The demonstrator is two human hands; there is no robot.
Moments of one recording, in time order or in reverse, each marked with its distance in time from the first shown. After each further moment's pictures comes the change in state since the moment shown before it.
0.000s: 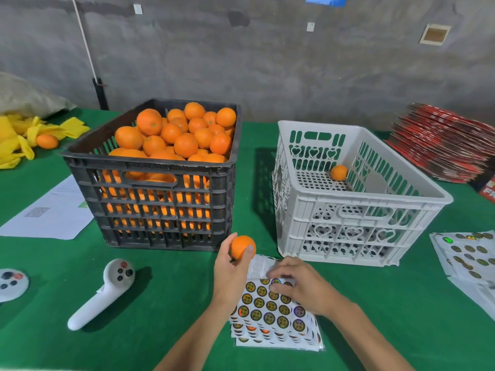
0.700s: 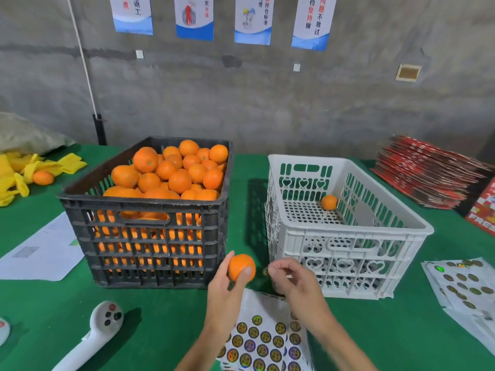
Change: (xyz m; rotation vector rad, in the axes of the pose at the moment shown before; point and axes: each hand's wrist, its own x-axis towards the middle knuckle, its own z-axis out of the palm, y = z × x) left_hand 0.009 0.041 0.003 -0.013 -0.087 0.065; right_hand 0.004 -0.072 -0.038 0.660 0.475 0.026
